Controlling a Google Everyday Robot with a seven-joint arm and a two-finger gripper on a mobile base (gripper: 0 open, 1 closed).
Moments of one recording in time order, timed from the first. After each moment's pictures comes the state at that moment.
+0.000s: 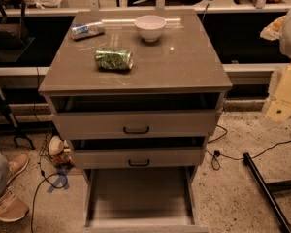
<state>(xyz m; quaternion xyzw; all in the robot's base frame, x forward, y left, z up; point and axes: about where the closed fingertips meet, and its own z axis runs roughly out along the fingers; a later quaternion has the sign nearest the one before) 0.438 -0.214 0.987 -0.60 0.78 -0.05 0.18</state>
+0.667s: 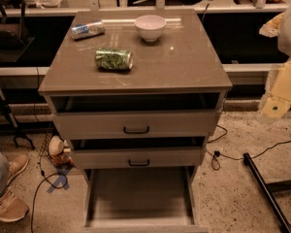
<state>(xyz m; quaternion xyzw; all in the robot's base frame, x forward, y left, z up) 0.445 -0.211 0.989 -0.60 0.78 -0.05 0.19</state>
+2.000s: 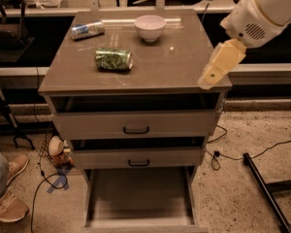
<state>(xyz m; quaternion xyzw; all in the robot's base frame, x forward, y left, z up) 0.549 -0.152 0.965 -0.54 0.79 0.04 0.28</state>
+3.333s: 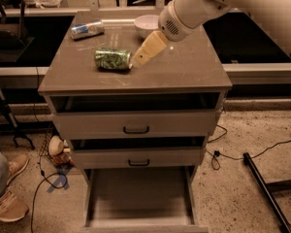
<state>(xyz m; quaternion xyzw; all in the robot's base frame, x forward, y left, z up) 0.663 -0.025 0.933 -0.47 0.80 0.11 0.35</state>
